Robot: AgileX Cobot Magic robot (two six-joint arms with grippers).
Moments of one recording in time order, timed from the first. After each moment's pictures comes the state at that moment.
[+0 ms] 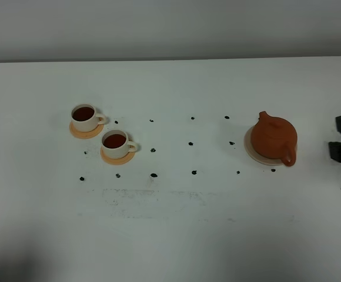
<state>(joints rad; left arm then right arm) 0.06 0.00 -0.46 -0.14 1.06 0.06 0.17 0.97 -0.69 -0.07 0.43 -0.01</state>
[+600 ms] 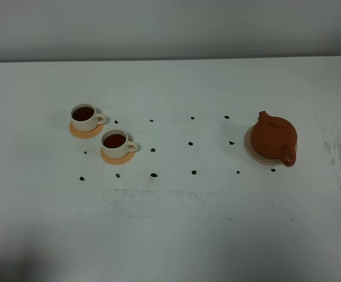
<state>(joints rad) 0.06 0.00 -0.46 -0.14 1.06 0.06 0.17 0.54 -0.68 -0.10 0.88 -0.01</state>
